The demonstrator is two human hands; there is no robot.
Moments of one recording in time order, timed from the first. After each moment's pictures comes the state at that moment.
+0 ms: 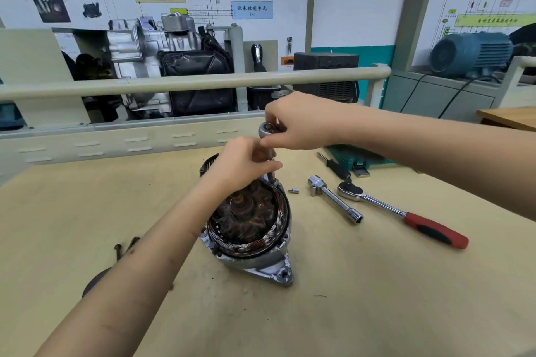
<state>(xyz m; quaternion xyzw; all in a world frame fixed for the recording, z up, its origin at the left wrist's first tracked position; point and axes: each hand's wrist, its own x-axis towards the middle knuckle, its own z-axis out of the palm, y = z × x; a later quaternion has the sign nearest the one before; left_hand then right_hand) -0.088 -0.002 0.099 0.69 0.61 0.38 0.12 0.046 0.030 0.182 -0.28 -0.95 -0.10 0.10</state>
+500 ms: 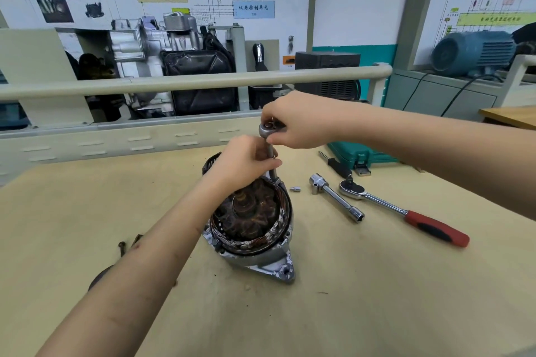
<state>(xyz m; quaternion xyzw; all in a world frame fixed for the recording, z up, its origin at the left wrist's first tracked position) -0.086 -0.006 0.103 0.69 0.63 0.35 0.08 0.045 0.023 0.184 -0.28 -0.95 -0.10 0.09</state>
